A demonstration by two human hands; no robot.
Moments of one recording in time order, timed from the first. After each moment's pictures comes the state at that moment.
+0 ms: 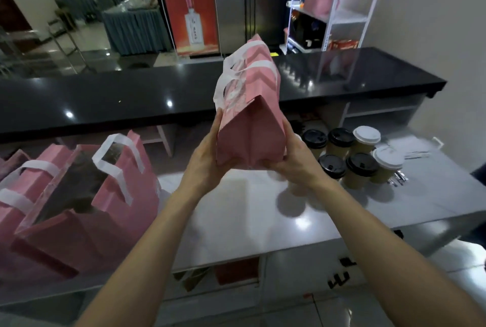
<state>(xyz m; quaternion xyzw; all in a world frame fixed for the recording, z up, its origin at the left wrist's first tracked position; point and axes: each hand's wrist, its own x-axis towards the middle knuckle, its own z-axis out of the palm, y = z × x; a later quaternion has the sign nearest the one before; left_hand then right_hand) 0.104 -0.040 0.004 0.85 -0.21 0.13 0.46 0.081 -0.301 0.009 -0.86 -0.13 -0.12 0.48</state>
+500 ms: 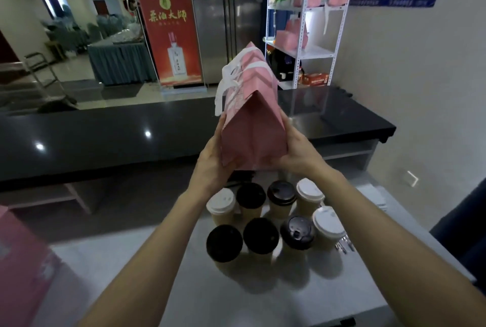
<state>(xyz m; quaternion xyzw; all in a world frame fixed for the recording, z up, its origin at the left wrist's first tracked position) 0.250 -0.300 0.036 0.82 -0.24 0.15 0.49 0.232 -0.555 0.064 -0.88 -0.14 -0.15 0.42</state>
